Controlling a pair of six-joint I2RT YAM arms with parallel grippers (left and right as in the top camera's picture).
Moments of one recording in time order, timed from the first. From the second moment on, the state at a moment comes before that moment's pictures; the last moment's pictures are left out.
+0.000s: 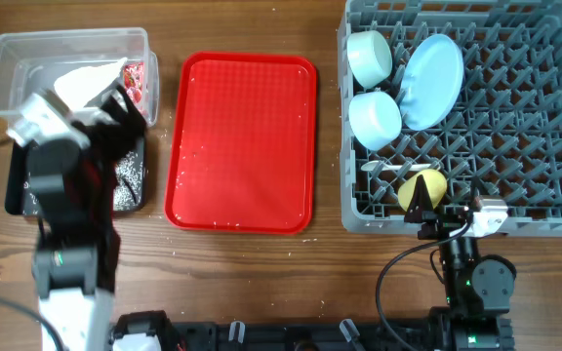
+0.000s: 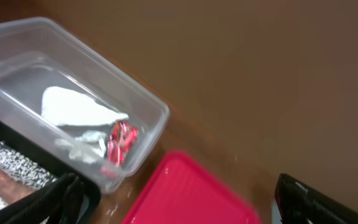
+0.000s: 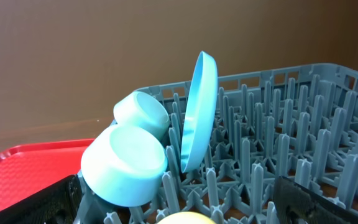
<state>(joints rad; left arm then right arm) 0.07 0.86 0.80 -0.24 -0.07 -0.57 -0.01 0.02 0.01 0.00 -0.02 0.15</state>
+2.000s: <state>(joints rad) 0.07 0.01 0.03 -0.10 0.05 -0.25 -0.01 0.02 0.01 0.00 -0.02 0.15</state>
